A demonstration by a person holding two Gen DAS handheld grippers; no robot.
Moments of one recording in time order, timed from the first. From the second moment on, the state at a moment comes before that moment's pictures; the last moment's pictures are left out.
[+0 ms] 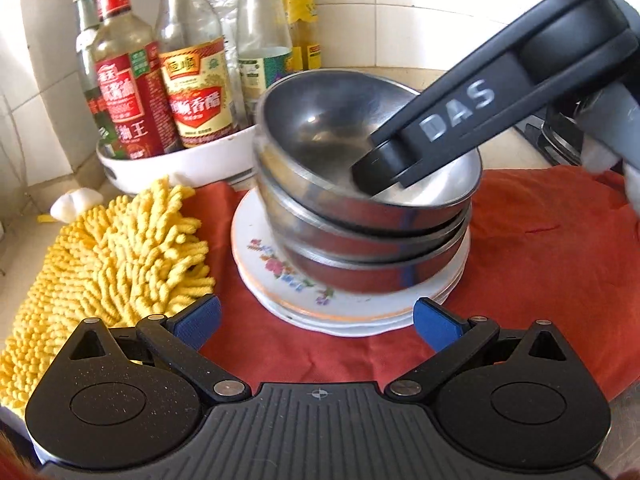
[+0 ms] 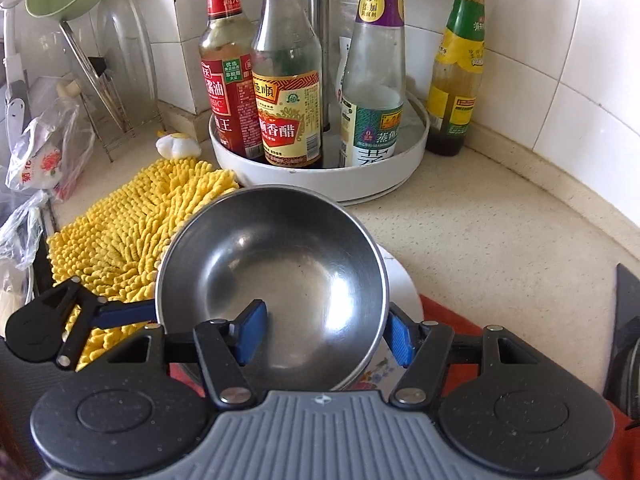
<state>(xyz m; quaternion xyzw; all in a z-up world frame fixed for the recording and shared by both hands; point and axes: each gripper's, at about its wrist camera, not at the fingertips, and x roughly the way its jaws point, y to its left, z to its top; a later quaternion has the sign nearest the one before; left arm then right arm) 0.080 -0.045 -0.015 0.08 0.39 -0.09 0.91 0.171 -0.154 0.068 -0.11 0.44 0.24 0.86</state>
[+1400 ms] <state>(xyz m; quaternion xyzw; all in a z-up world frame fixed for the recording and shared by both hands) -0.006 -0.085 0.014 0.02 0.43 0.06 0.90 0.025 -0.250 0.055 -0.08 0.42 0.17 0.89</state>
